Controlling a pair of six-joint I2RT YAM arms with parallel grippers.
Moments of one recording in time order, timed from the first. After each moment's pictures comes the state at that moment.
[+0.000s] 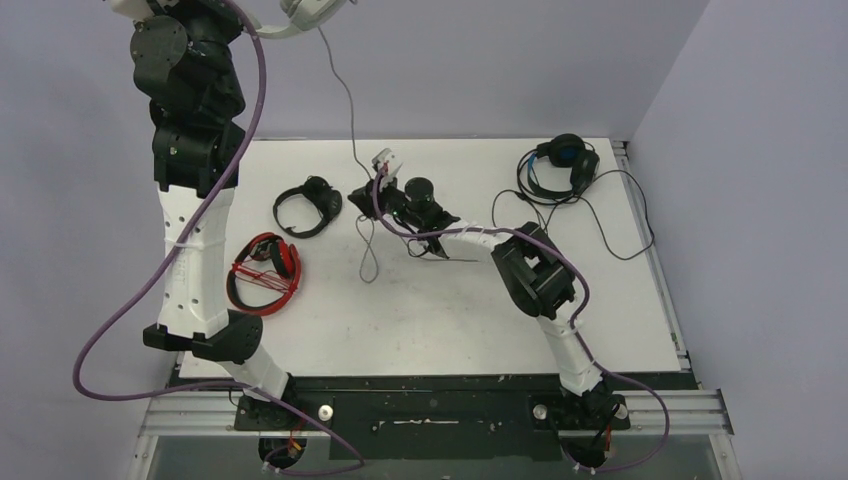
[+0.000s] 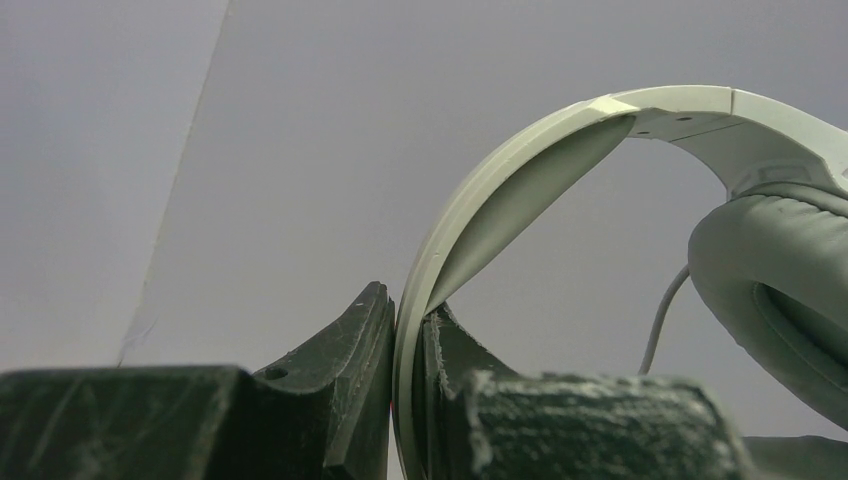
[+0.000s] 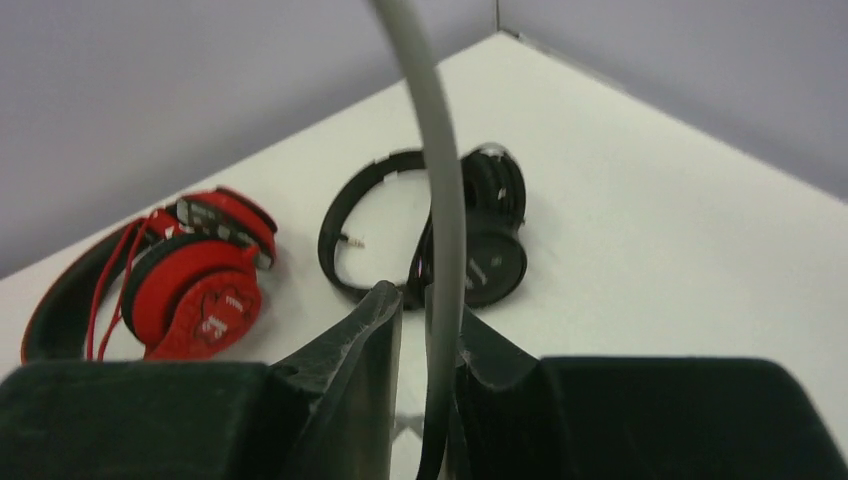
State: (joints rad) left arm -0.23 1.65 2.44 -0.34 -0.56 -0.36; right arm 0.74 2.25 1.61 0.70 -0.30 0.16
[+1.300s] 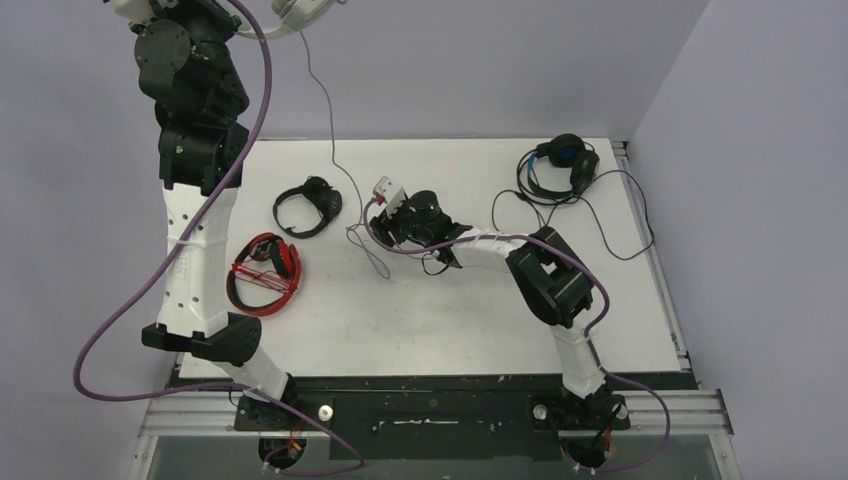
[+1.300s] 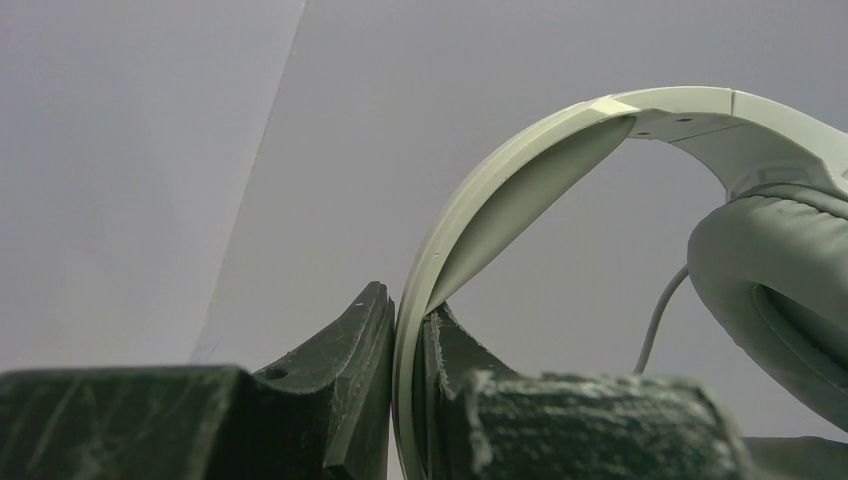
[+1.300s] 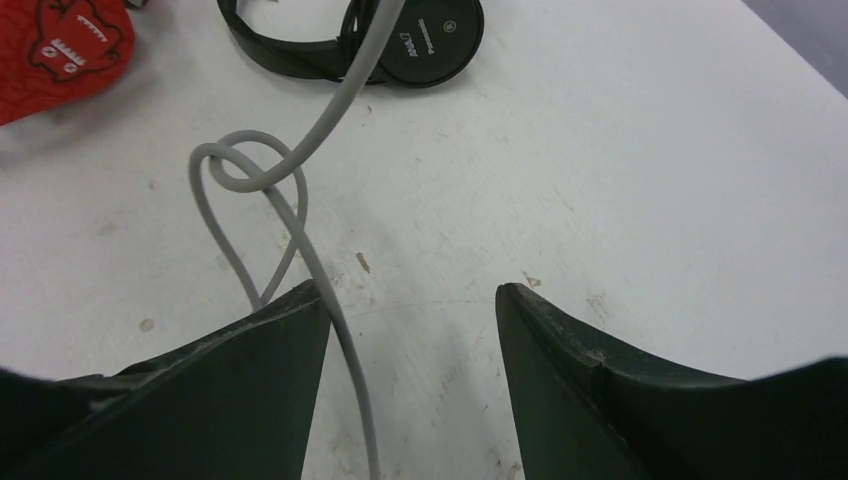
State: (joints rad) left arm -0.23 1.64 2.38 -0.24 -0.66 -0.23; right arm 0.75 2.08 1.33 0.43 -0.23 -0.17
